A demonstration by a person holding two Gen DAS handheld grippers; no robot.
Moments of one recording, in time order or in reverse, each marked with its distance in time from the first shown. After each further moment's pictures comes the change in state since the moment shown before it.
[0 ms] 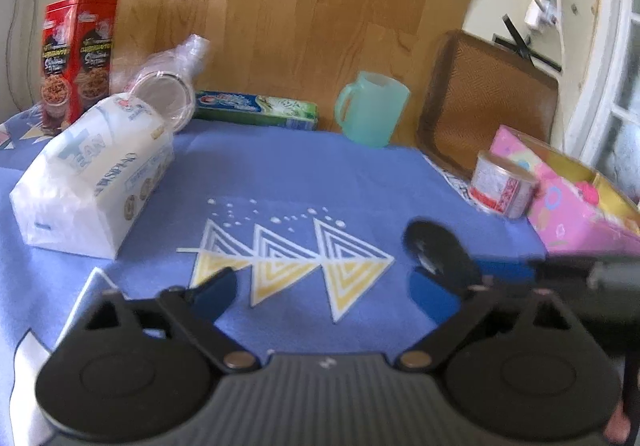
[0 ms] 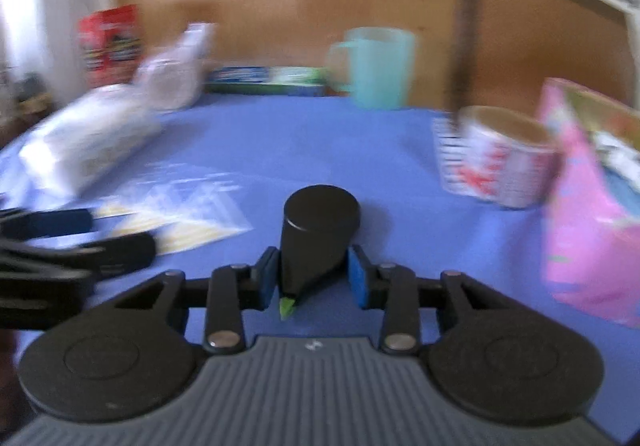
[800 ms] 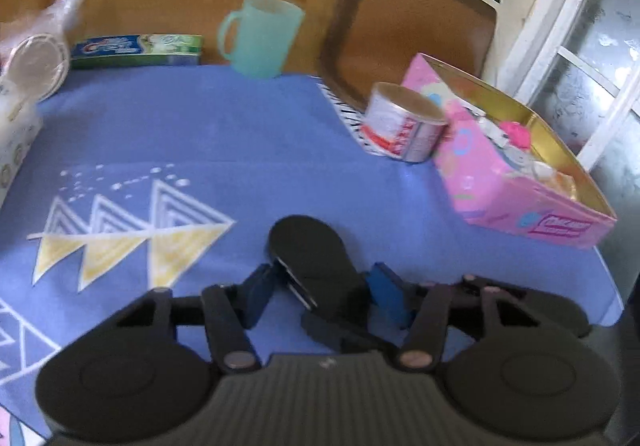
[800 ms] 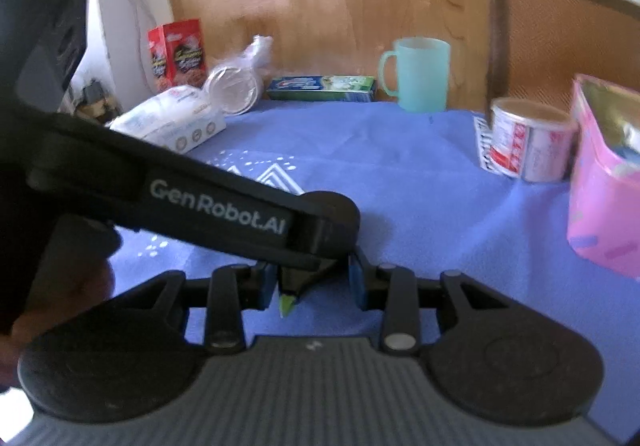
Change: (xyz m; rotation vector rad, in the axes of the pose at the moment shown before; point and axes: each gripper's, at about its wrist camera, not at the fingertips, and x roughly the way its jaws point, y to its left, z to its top) left arm 0.031 -0.086 0.024 0.069 0.282 -0.198; right arm -0.036 -0.007 -0.033 0.015 -0.071 0.120
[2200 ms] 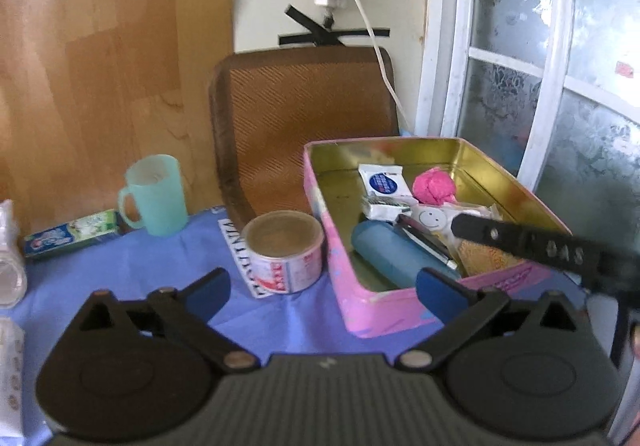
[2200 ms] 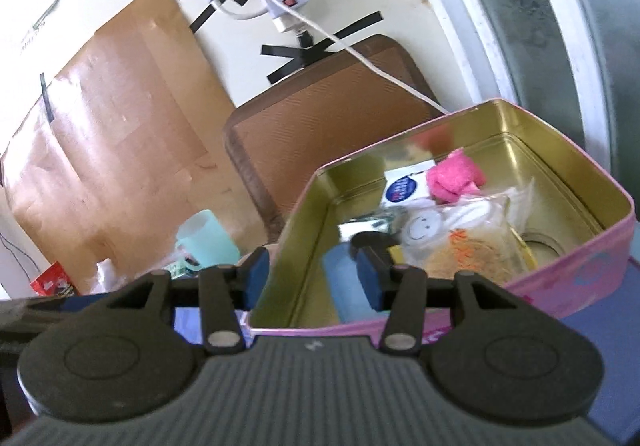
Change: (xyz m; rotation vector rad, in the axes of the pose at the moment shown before) left arm -0.026 -0.134 0.060 0.326 -0.175 0.037; right arm -0.129 -0.159 0.040 0.515 -0.329 -0.290
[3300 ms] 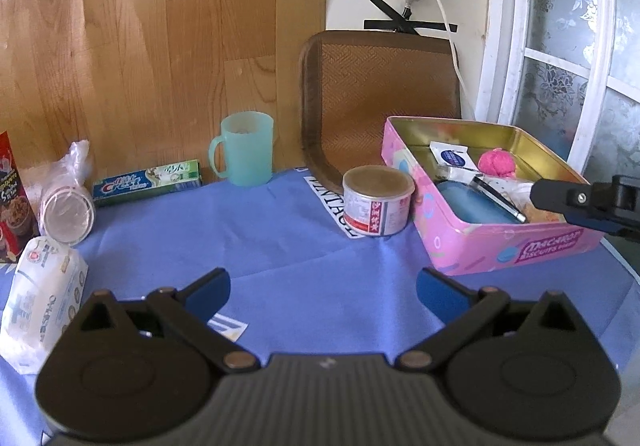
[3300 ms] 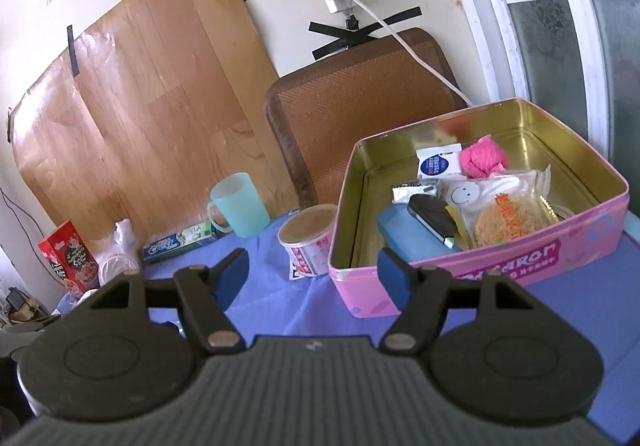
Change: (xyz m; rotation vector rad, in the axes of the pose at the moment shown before) left arm -0.034 0.059 -0.056 -0.078 0.012 0.120; right arm -0.029 0.074 -0.028 -0.076 0.053 -0.049
